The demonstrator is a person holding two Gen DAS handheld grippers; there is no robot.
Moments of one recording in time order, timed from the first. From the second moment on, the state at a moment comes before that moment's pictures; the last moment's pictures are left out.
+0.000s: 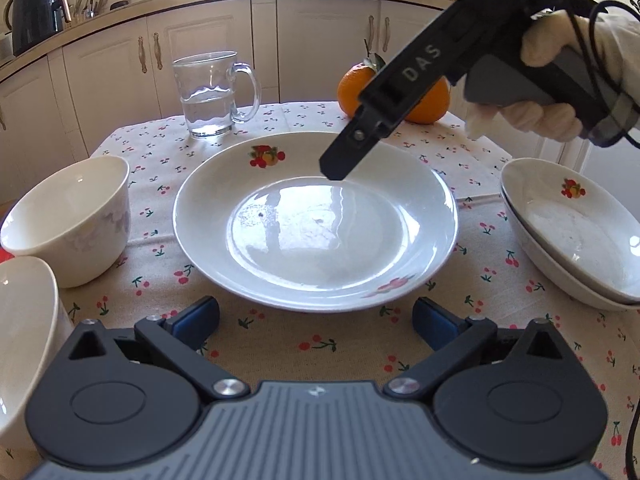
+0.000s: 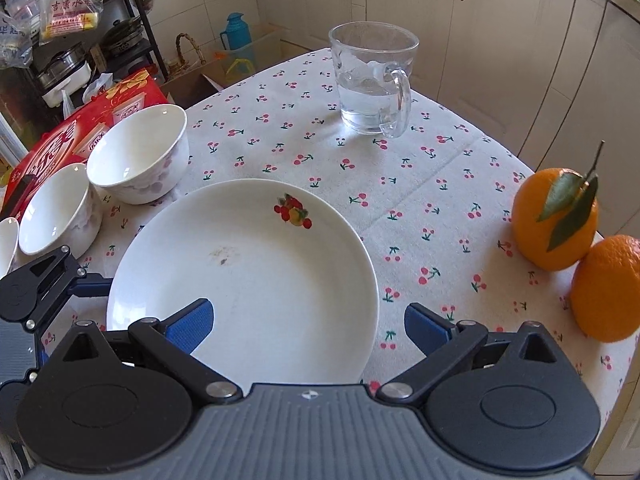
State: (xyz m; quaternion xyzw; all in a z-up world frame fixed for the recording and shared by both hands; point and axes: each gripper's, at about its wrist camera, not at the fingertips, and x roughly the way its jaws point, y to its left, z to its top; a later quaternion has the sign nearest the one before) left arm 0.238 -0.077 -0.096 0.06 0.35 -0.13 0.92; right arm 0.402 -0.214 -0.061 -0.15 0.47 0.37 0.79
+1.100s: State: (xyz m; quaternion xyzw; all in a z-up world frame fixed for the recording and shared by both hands) left arm 0.244 -0.076 -0.095 0.06 0.35 -0.14 0.92; right arm 0.451 -0.205 -0.086 -0.08 0.49 0.44 0.75
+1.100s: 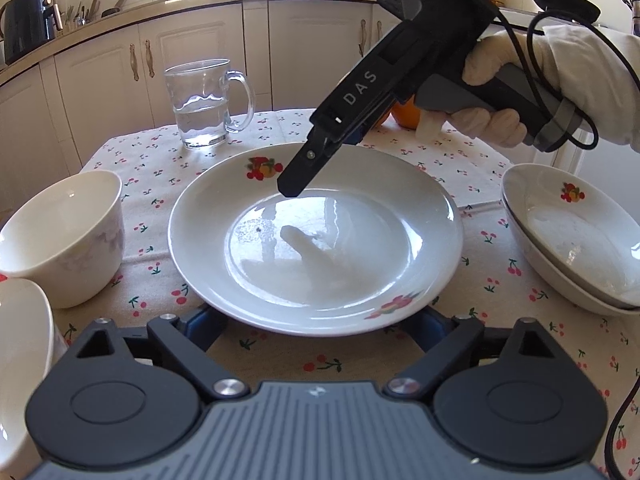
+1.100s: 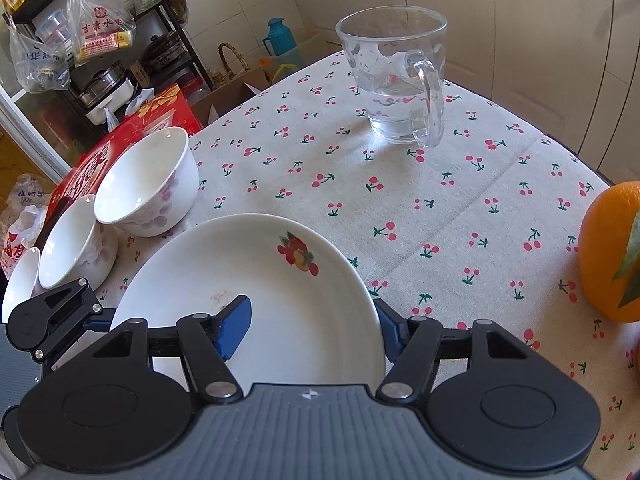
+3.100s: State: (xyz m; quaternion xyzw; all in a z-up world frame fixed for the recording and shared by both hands) left arm 0.142 -0.138 -0.034 0.15 0.34 -0.31 0.88; right arm 0.267 -0.337 -0.017 0.02 0.45 0.34 0.82
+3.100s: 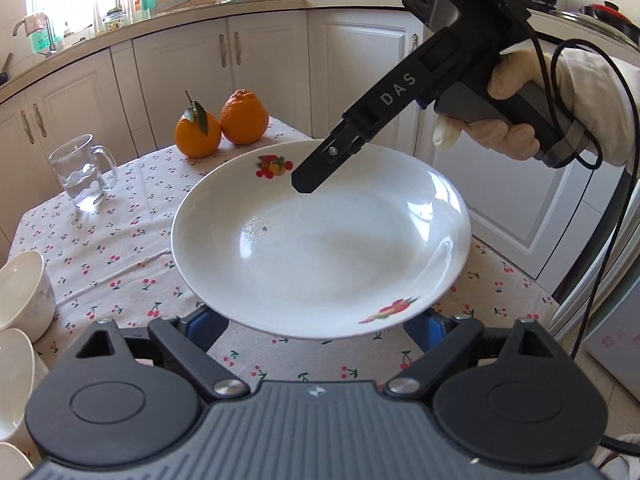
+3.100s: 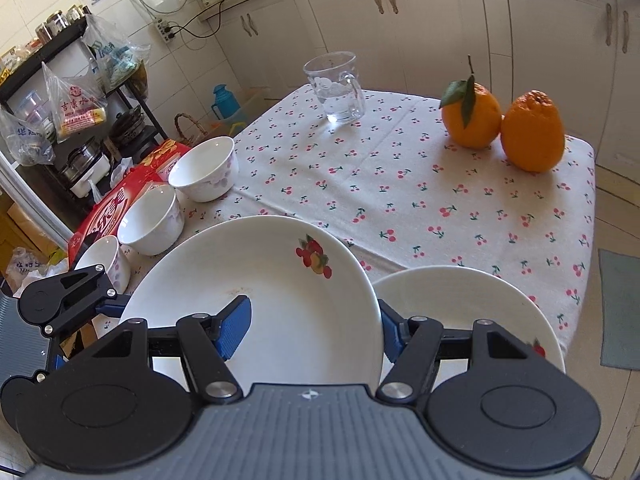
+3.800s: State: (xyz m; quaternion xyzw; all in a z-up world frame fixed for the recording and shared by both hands) left arm 0.162 -0.184 -0.046 0.18 0.35 -0.36 0.85; right arm 0.250 -0.411 -0.040 0.07 0.46 0.27 0.84
